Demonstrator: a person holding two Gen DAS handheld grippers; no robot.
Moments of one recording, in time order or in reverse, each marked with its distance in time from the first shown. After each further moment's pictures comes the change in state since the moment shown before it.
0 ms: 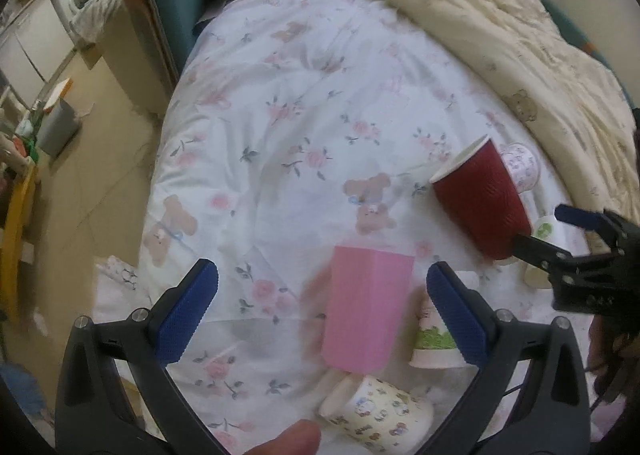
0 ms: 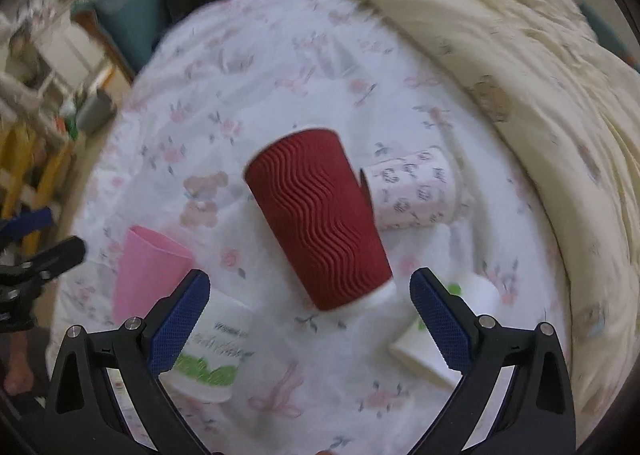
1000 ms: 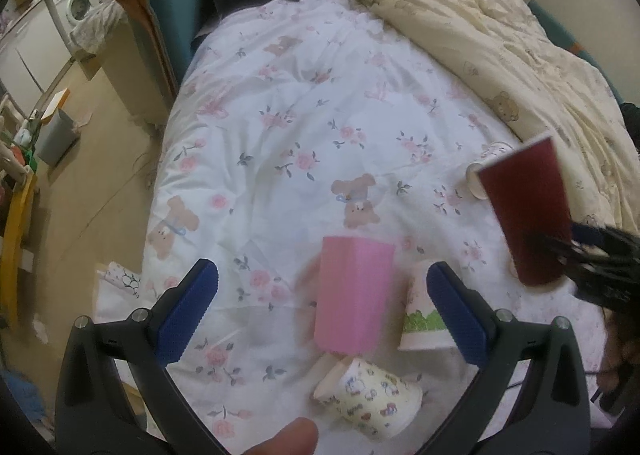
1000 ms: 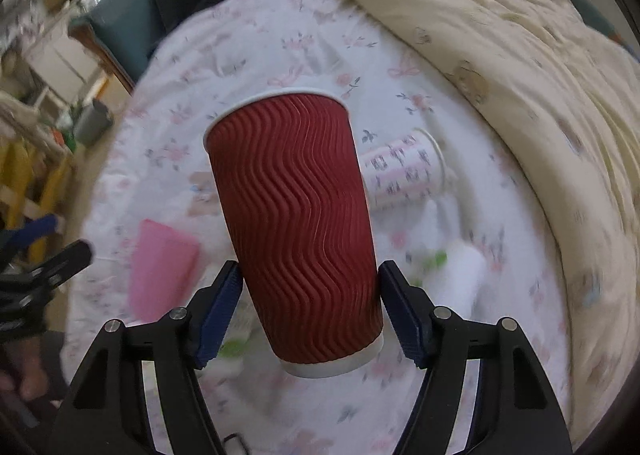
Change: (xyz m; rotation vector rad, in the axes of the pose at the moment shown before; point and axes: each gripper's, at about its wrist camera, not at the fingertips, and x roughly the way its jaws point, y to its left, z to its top) left arm -0.031 -0.004 -0.015 0.007 -0.048 -0.043; right arm -0.048 -0.011 -0.028 0.110 -0.027 0.019
